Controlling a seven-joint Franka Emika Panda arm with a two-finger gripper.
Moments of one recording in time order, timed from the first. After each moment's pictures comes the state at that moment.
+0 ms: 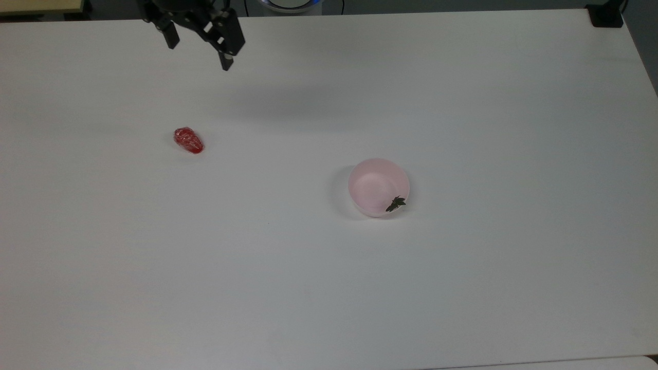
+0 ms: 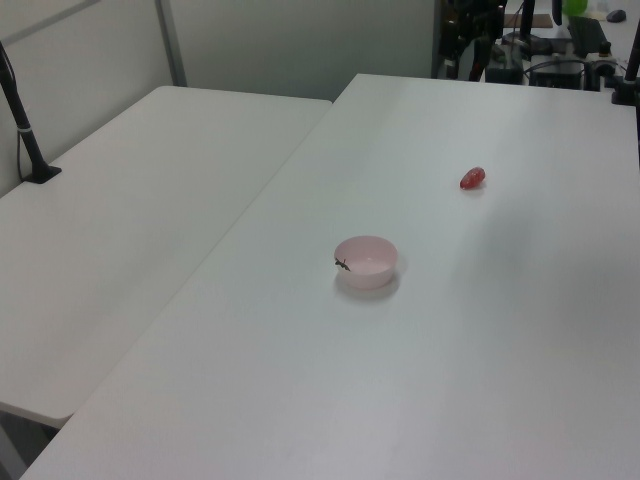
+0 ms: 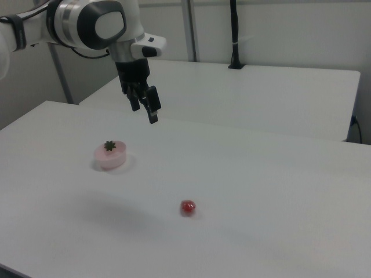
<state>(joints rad) -0.24 0.09 0.13 -1.58 -0.02 1.72 0.30</state>
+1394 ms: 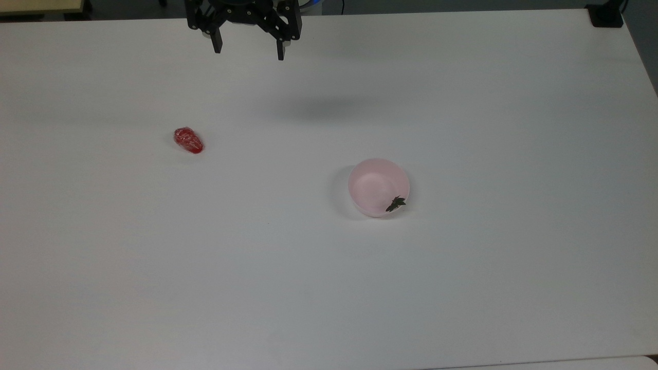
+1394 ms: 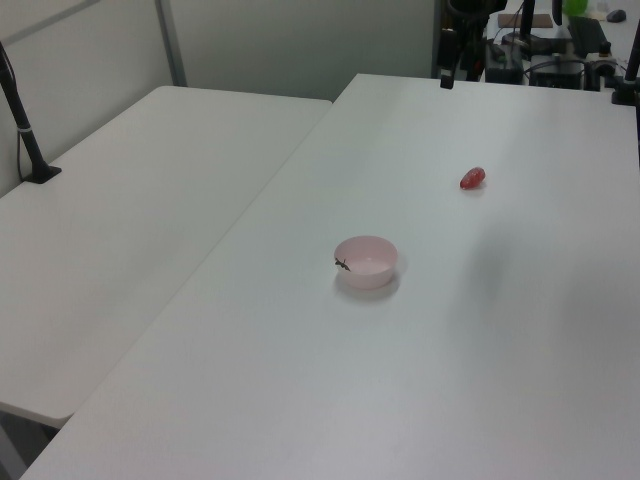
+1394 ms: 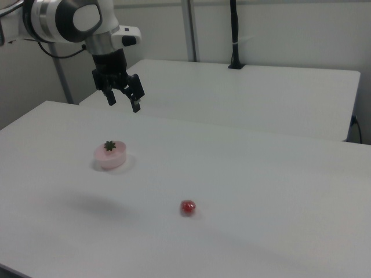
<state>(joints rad) -0.09 0.07 0.10 -1.58 -0.02 1.72 0.10</state>
